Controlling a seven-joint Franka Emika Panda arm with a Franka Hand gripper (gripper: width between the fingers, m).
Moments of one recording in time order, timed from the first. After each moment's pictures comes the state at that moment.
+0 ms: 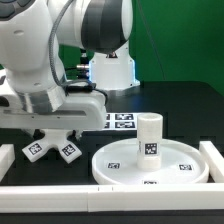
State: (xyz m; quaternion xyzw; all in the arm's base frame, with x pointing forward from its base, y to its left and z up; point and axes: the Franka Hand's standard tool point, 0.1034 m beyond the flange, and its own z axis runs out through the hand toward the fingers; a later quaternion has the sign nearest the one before) arm 0.487 -0.132 0.026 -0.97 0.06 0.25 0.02
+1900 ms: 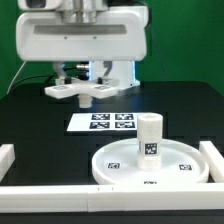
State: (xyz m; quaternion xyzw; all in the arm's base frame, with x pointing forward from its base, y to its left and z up) arm 0.548 -0.041 0.153 -1.00 0.05 -0.03 0.00
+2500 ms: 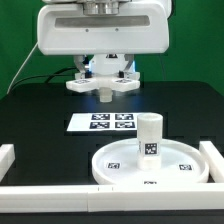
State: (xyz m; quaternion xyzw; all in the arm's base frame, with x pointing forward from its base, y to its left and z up) arm 0.554 -0.017 0.154 -1.00 0.06 -0.04 0.01
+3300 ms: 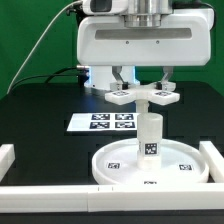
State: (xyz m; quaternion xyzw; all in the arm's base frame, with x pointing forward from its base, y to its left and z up) arm 0.561 0.025 0.132 -1.00 0.06 -0.02 0.00
